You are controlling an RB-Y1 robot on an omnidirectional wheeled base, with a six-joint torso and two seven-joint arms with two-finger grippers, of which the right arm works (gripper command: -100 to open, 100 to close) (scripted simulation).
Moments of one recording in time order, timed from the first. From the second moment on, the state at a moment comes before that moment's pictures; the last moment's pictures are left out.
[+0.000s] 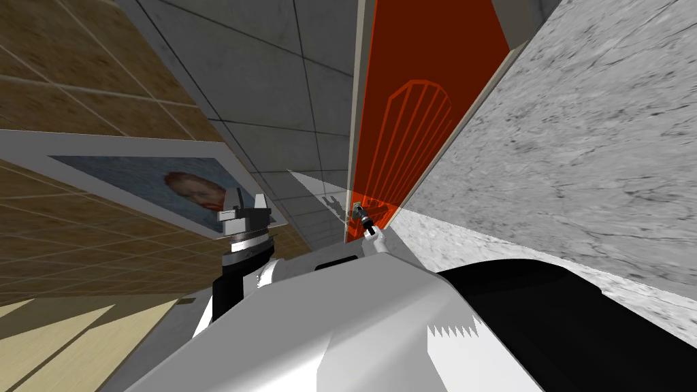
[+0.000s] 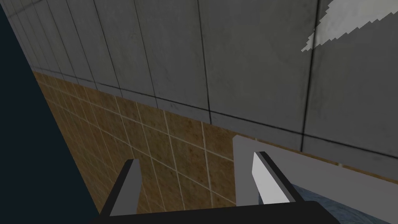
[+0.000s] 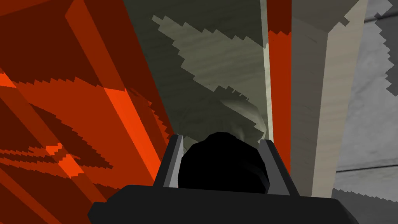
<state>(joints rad) -0.10 -0.09 -0.13 -1.14 0.53 -0.44 0.75</state>
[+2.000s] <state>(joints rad) -0.14 -0.15 -0.09 -1.06 0.19 -0.45 0.28</state>
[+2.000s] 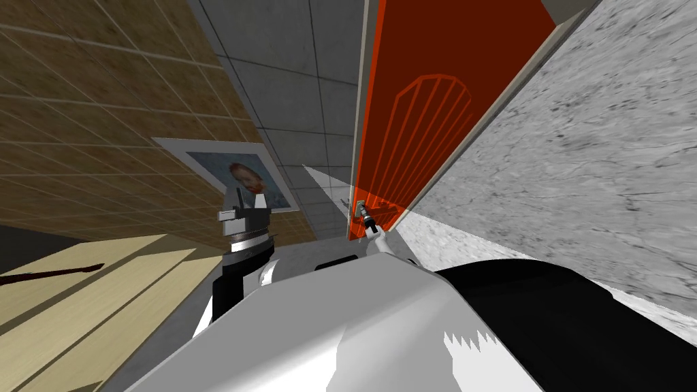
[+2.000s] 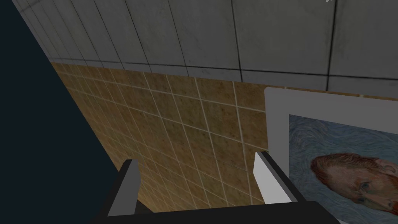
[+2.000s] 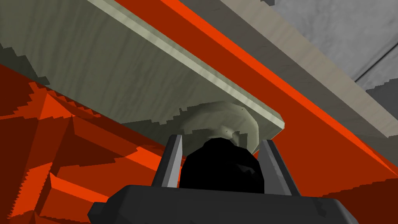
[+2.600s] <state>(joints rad) -0.15 -0.17 -0.07 -1.04 0.09 -0.44 0.16</state>
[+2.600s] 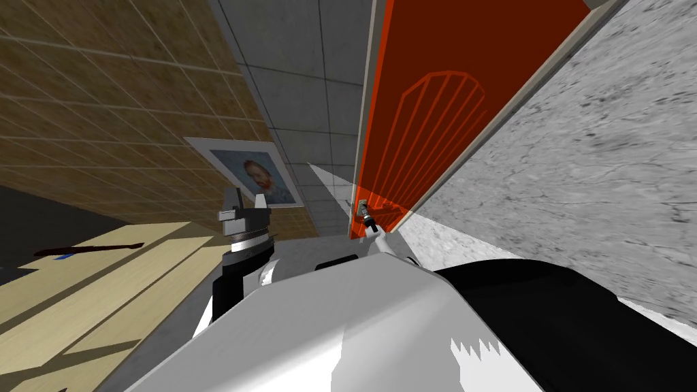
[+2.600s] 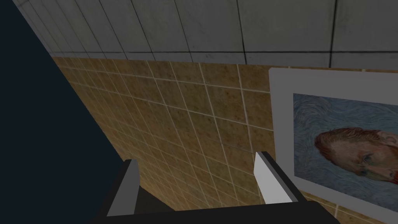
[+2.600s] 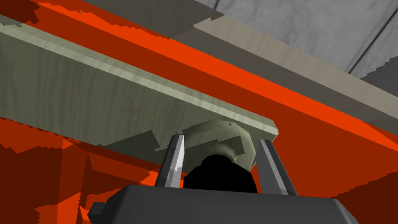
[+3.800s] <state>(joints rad) -0.18 -0.16 -0.04 -1.02 -0.12 -0.45 -0.13</state>
